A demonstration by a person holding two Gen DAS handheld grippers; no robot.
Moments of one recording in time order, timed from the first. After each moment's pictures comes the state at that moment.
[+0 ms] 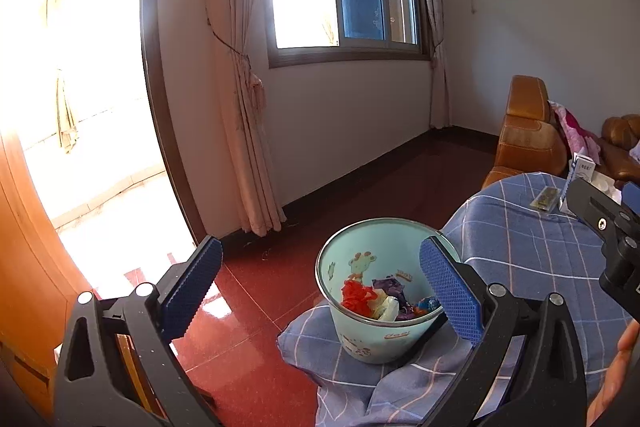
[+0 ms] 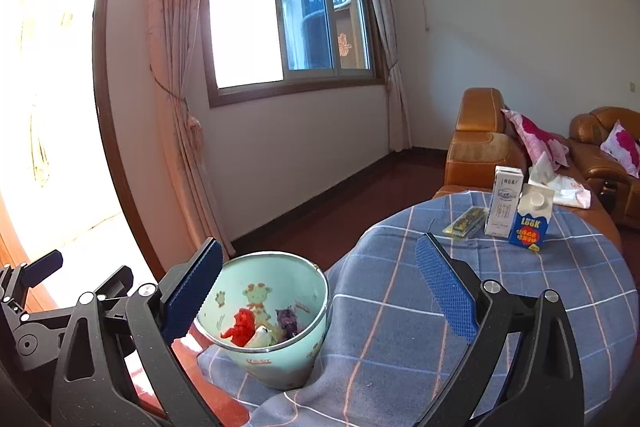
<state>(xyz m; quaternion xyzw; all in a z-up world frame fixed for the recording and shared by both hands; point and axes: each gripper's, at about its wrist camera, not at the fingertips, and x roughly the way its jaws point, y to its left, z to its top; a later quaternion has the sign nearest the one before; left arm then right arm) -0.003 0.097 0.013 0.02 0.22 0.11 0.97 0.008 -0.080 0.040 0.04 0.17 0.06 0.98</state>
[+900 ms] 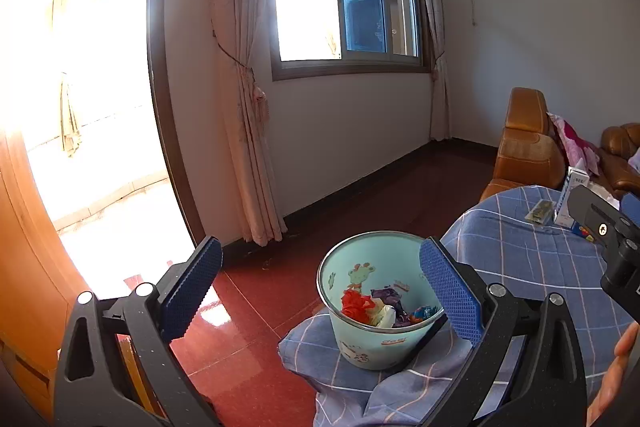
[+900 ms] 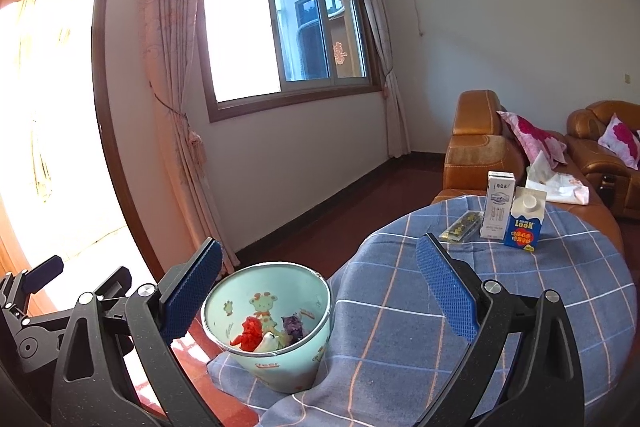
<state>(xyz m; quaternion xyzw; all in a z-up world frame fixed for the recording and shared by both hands) -0.016 0.097 0.023 0.02 0.20 0.11 0.97 -0.008 -0.084 0.052 0.06 0.16 0.06 0.98</state>
